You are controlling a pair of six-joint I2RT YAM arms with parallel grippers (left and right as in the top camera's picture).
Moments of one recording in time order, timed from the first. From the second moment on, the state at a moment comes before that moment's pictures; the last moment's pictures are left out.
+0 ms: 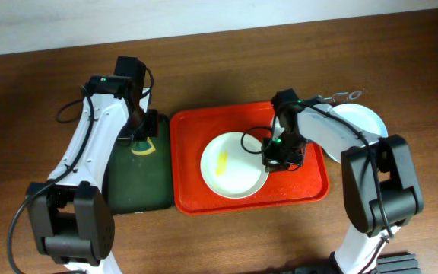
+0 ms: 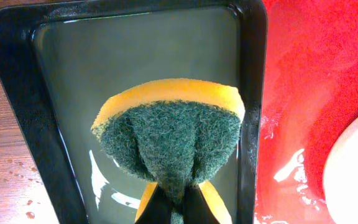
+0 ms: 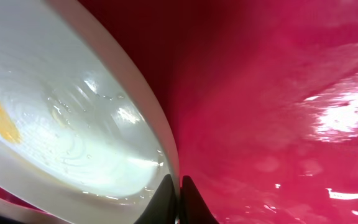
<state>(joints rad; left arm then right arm) -0.21 1.94 1.66 -1.18 -0.04 -0.12 0.20 1.90 1.19 -0.96 -0.35 0.34</state>
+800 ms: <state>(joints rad) -0.21 1.94 1.66 -1.19 -0.04 -0.12 0.23 1.90 1.19 -0.96 -0.27 0.37</state>
